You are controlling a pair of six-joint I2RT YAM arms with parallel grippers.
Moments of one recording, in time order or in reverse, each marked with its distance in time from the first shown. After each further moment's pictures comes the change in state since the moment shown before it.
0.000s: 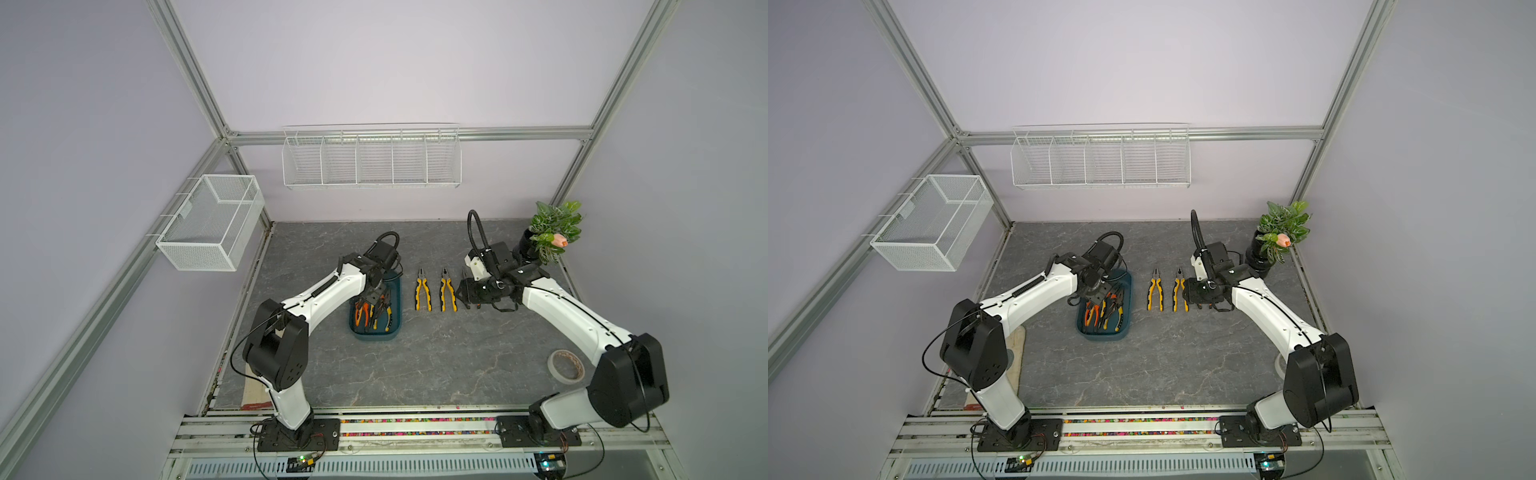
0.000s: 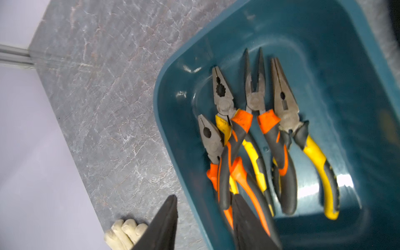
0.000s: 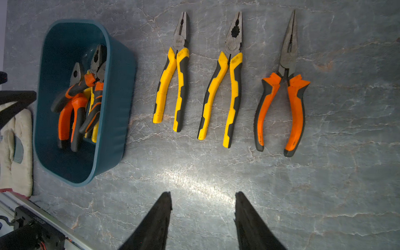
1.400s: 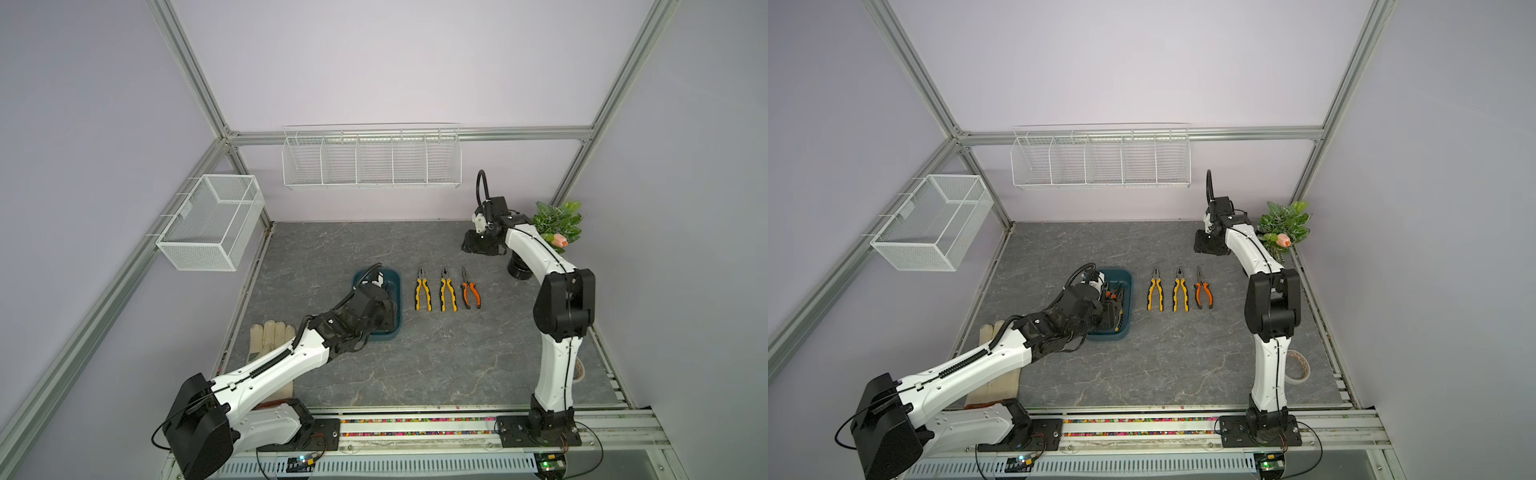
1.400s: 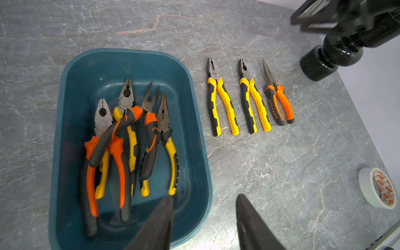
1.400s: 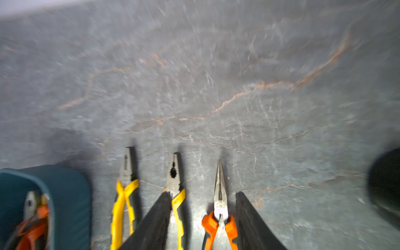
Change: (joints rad) left arm -0.233 -0.571 -0.592 0.570 0.166 -0.666; right arm -0.211 0.594 0.736 -0.107 0.025 -0.071
